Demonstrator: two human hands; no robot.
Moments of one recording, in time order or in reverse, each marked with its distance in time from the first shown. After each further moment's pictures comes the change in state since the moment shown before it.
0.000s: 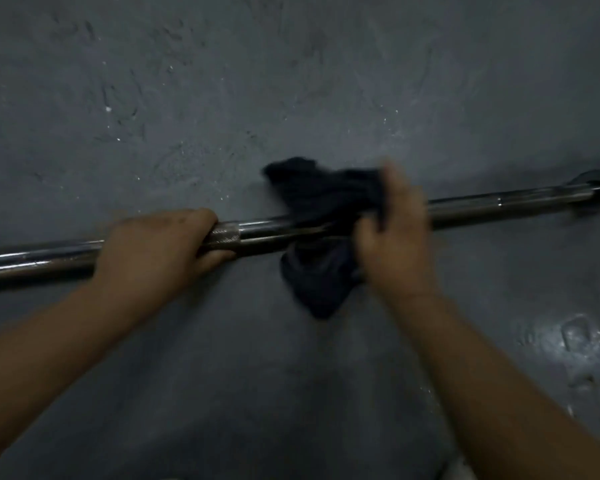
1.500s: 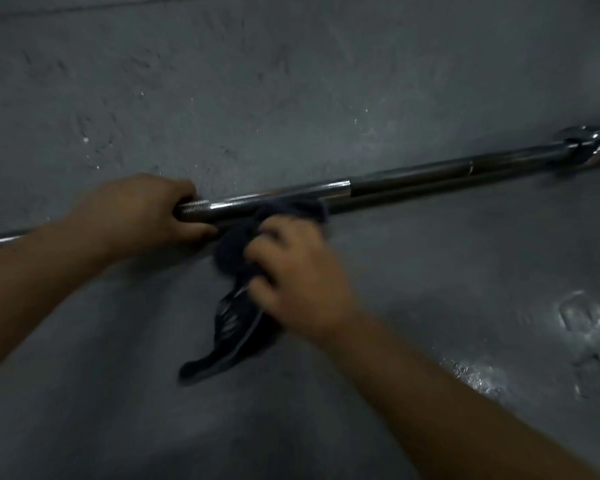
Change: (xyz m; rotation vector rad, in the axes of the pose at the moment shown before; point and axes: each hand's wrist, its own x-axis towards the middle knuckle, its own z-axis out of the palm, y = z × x) left_hand 0.059 -0.020 -0.030 -0.211 -0.291 -0.111; right_hand -0.031 -0.051 0.018 -0.014 -0.243 -0.435
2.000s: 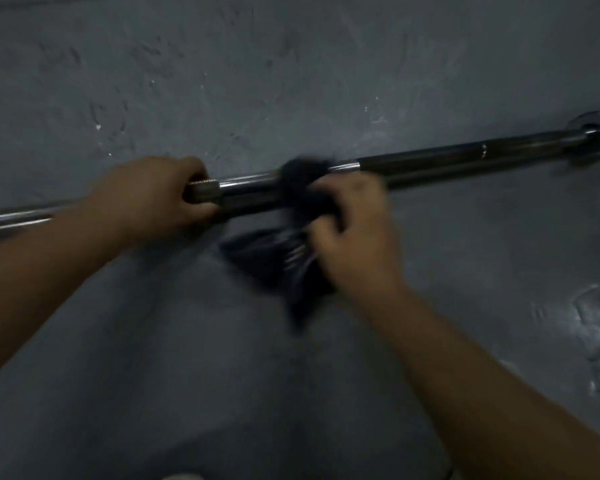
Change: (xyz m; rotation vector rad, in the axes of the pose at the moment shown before) left_hand -0.002 -0.001 0.001 0.009 0.094 0.010; right_hand -0.001 0.030 -0.019 0.136 0.238 0.309
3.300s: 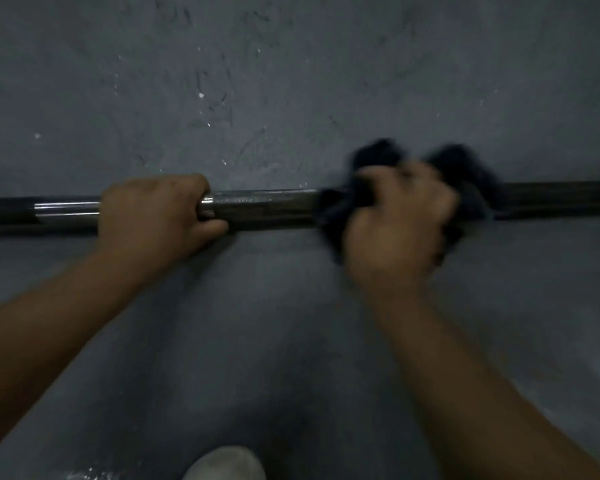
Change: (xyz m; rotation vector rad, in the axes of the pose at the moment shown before) left_hand -0.076 -0.072 0.031 0.232 0.273 -0.201; right_hand 0.007 -0.055 0.072 -0.278 0.120 0.132
